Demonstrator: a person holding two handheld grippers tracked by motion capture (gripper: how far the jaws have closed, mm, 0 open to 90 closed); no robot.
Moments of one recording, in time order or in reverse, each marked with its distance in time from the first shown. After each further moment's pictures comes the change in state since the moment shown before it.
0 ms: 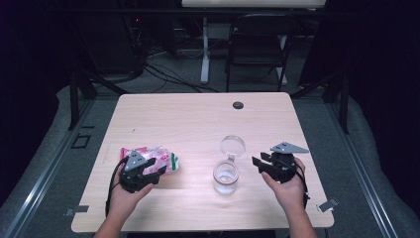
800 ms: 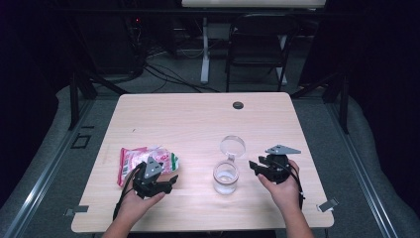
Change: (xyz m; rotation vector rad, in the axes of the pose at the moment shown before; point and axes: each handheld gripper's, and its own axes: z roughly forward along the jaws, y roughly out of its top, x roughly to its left) left arm -0.032 -0.004 0.019 0.085 0.032 0.151; right arm -0.003 -0.012 0.021 0.058 0.004 0.020
